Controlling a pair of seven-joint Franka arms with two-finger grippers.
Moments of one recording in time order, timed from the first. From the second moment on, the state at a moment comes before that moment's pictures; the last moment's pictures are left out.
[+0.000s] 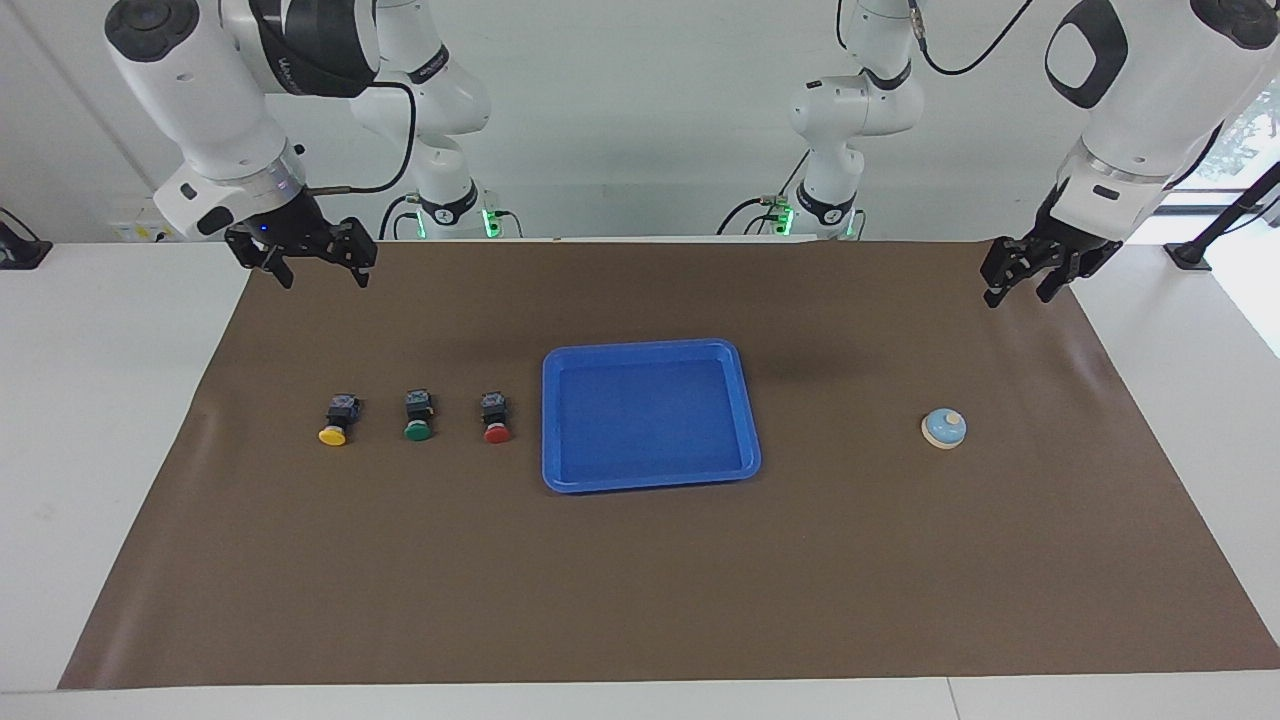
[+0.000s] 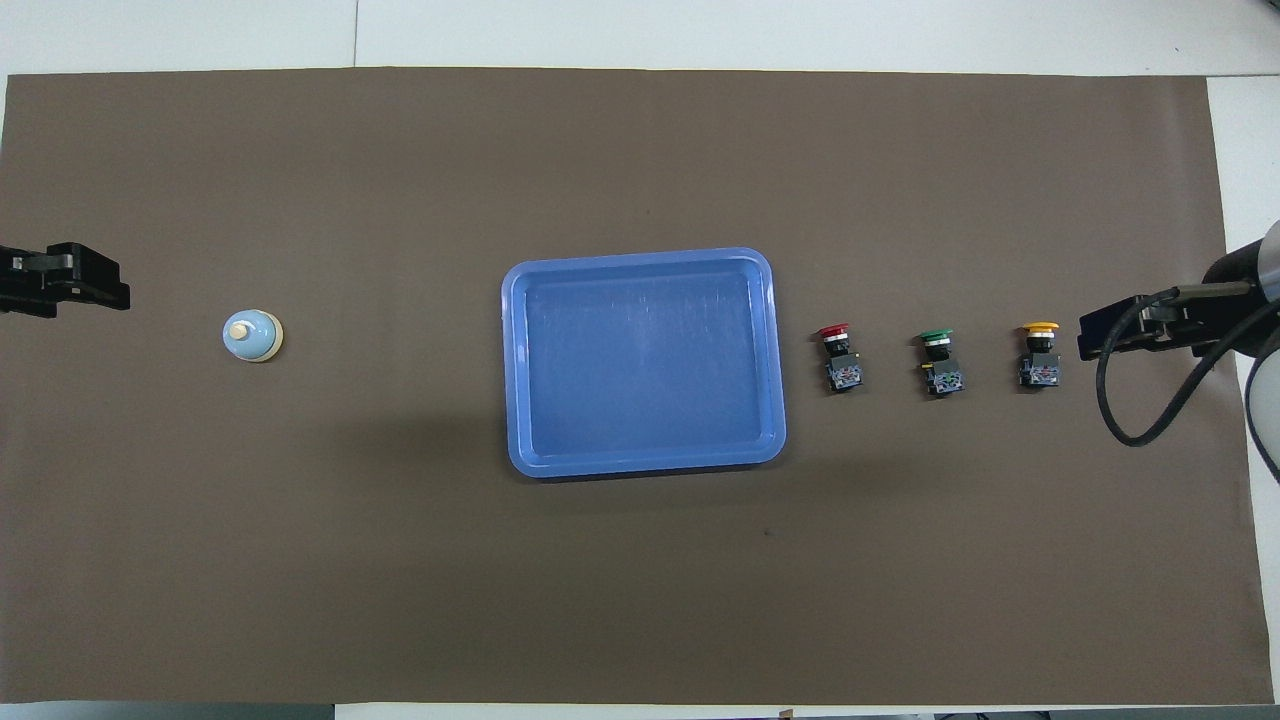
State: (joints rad) left arm -0.01 0.00 -0.01 -1.65 0.01 1.66 -0.04; right arm -0.04 -0.04 0.03 -1.71 -0.02 1.57 -0.01
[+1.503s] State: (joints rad) left arm 0.04 0.20 0.00 -2.08 0.03 2.33 -0.02; right arm -0.04 -0.04 0.03 -1.71 -0.02 1.57 -0.01
